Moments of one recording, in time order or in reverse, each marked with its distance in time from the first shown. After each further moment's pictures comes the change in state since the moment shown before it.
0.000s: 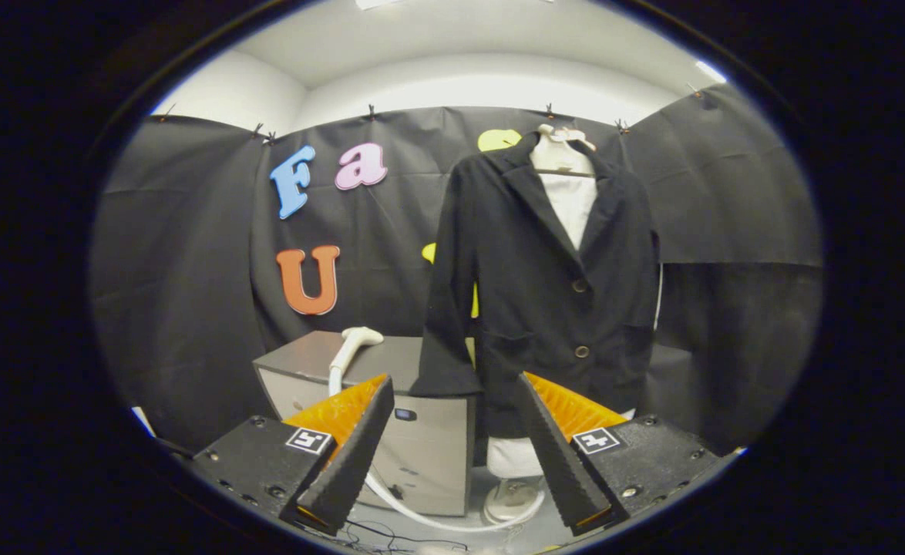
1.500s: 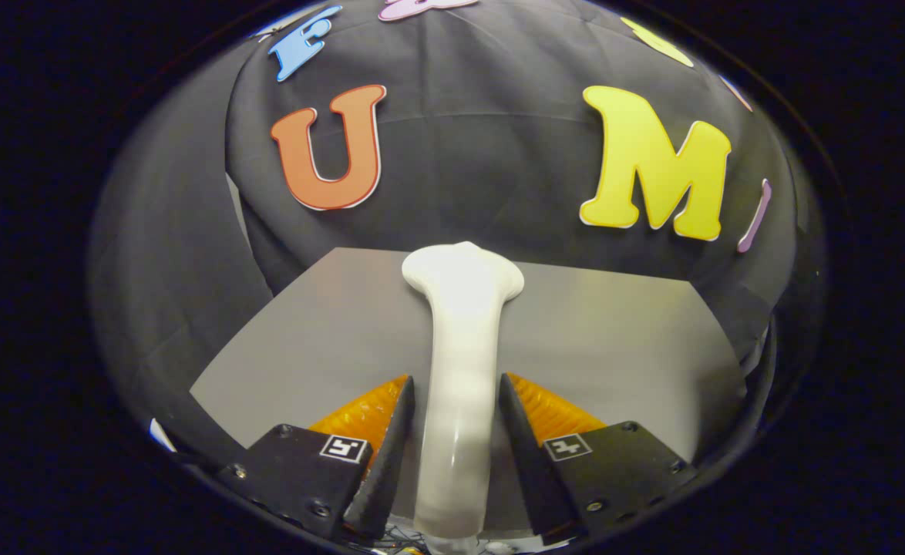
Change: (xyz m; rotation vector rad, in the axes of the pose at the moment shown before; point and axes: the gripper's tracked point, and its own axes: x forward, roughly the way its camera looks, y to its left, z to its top) arm 0.373 0.227 -0.113 -0.069 0.523 0.131
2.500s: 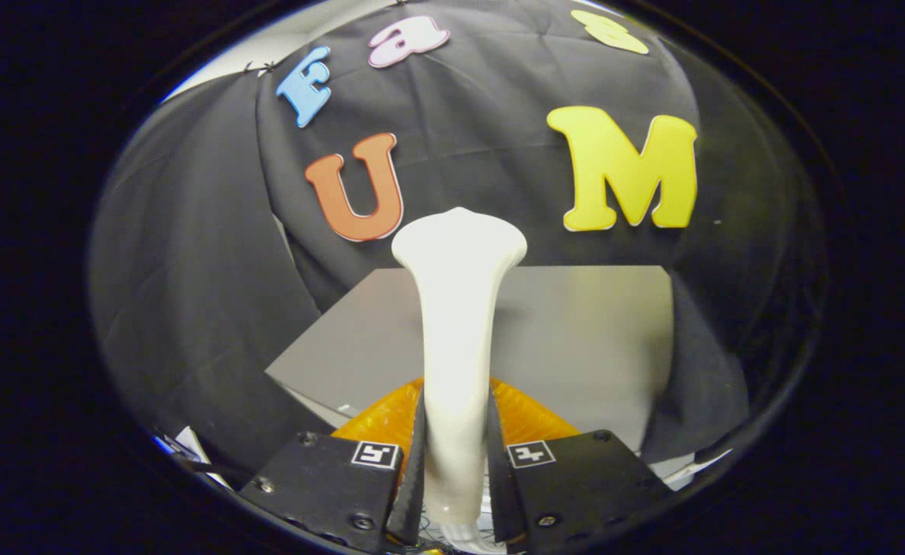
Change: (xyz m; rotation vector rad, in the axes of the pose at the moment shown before) arm -0.132 -0.029 -0.025 0.085 -0.122 0.161
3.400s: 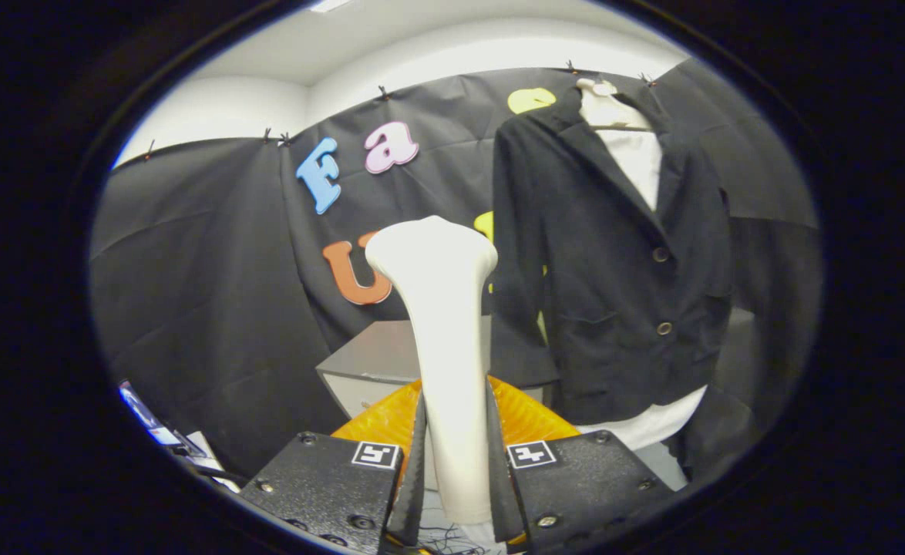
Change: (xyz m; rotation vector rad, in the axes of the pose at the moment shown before) arm -0.310 -0.093 -0.019 0.034 -0.279 -0.078
